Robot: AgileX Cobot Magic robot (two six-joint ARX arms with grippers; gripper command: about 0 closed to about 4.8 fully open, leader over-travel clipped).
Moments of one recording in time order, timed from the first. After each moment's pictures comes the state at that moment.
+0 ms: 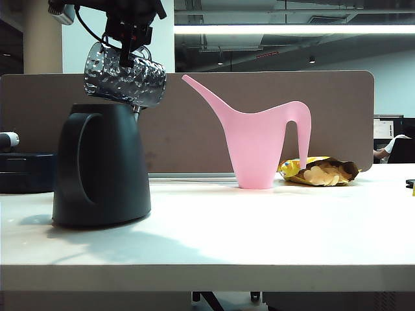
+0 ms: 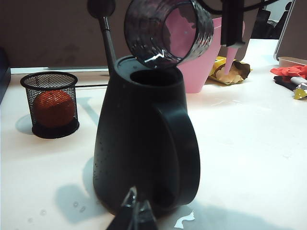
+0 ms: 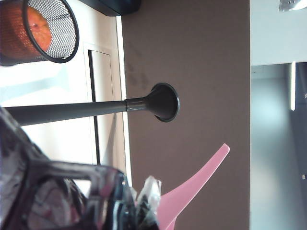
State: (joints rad) left arm -0.02 0.01 0.02 -0.02 0.40 -0.04; right arm 0.94 2.02 1.87 -0.12 0.58 -1.24
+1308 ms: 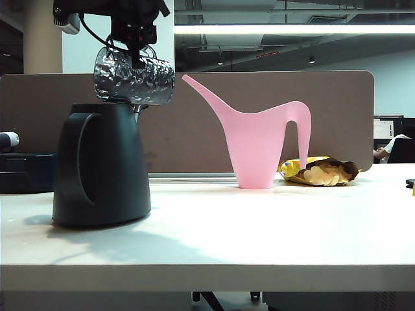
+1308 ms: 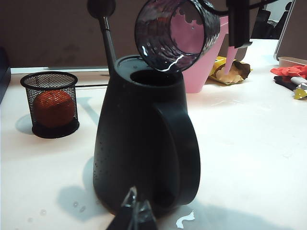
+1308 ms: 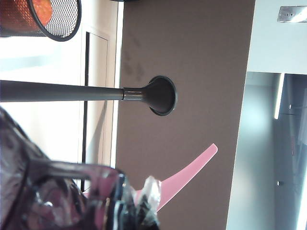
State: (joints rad) left arm -0.02 0.01 0.02 -0.02 0.40 -0.04; right arm 0.94 2.02 1.87 -0.12 0.60 -1.37
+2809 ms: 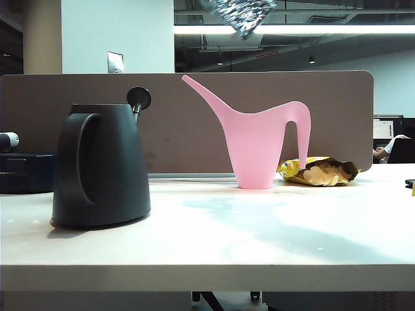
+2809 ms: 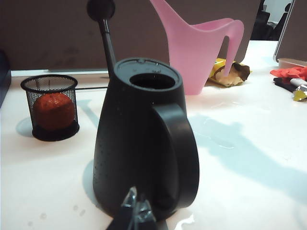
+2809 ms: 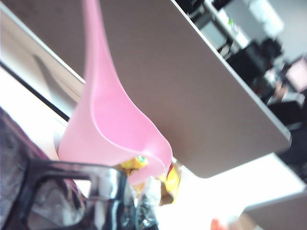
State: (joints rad) left arm -0.02 0.01 0.02 0.00 0.40 -0.04; right arm 0.61 1.66 1.87 -0.47 0.56 -0.58
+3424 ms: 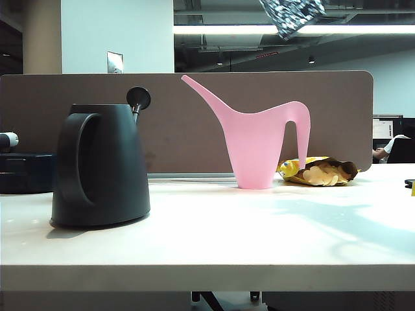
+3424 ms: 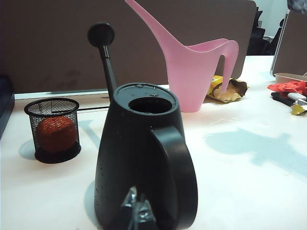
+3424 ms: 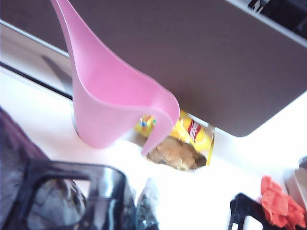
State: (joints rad) left arm -0.02 0.01 0.02 0.06 0.40 -0.04; right arm 0.36 1.46 1.63 -0.49 0.24 -0.32
